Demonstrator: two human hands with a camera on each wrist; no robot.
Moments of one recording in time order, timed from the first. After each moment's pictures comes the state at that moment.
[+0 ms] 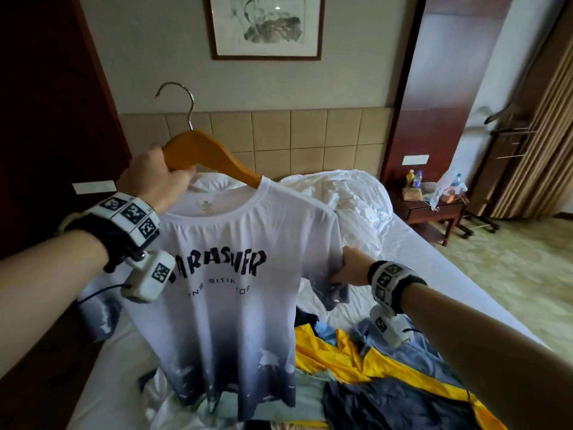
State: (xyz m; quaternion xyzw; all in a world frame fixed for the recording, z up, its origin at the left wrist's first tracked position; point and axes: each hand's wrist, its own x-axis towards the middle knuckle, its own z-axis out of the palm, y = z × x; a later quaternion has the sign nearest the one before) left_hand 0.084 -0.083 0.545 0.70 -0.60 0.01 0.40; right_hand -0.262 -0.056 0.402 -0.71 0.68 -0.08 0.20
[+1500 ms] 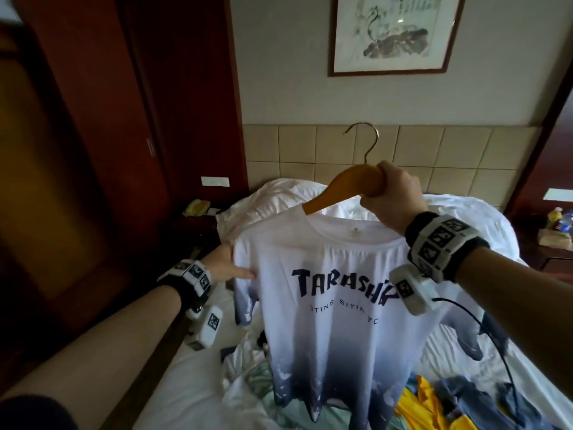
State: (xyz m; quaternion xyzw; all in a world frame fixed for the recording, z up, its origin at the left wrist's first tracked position) left_hand 0.213 -0.040 0.412 0.69 -0.62 -0.28 0.24; right_hand -0.128 -0.087 0.540 -0.74 0.54 -0.40 0.07
